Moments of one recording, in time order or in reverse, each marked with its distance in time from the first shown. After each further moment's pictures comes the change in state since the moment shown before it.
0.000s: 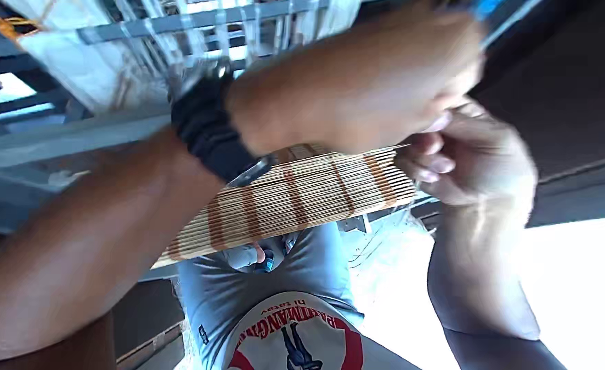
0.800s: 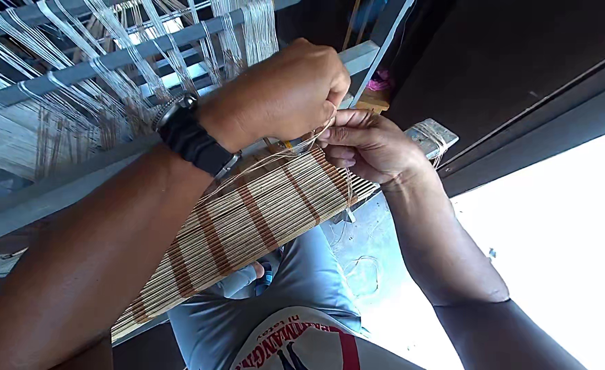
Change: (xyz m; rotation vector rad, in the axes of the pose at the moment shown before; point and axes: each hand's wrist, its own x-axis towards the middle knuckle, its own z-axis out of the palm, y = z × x) left_hand 0.084 -0.044 0.035 0.103 -0.164 -0.126; right_hand 0.020 0.014 -0.057 -0.086 0.082 0.142
